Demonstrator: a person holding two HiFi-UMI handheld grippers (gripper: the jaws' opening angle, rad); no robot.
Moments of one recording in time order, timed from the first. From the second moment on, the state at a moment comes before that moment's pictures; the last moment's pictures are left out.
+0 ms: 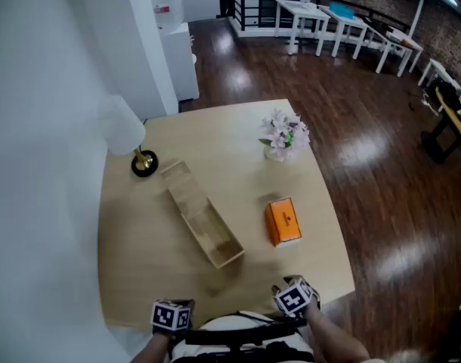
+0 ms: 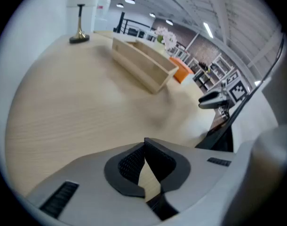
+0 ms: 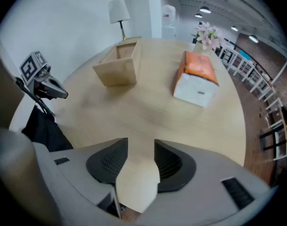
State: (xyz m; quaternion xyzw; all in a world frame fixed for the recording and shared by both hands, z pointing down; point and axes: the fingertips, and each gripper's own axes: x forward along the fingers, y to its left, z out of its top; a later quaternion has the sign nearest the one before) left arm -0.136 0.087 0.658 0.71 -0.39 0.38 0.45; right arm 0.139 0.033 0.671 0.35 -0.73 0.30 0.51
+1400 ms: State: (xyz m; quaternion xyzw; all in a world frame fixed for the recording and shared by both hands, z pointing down) left arm -0.054 -0.008 0.573 0.77 -0.41 0.22 0.43; right arm 0.186 -0.171 0.661 0.50 -0.72 0.36 0.32
